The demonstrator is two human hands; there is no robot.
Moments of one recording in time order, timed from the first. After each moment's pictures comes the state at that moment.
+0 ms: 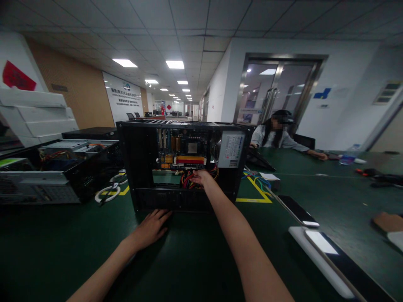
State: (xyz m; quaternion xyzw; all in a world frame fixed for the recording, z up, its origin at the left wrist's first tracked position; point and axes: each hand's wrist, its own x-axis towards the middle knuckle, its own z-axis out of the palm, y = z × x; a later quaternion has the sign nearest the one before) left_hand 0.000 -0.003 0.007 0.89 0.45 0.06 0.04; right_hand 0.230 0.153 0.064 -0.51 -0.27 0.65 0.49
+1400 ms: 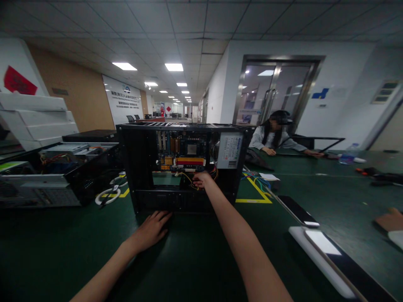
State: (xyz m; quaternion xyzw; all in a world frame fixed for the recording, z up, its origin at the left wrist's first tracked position) left_hand 0.000 -0.002 0.008 0.89 0.45 0.06 0.04; right_hand 0.231 0.141 0.068 -0.64 -0.37 0.55 0.39
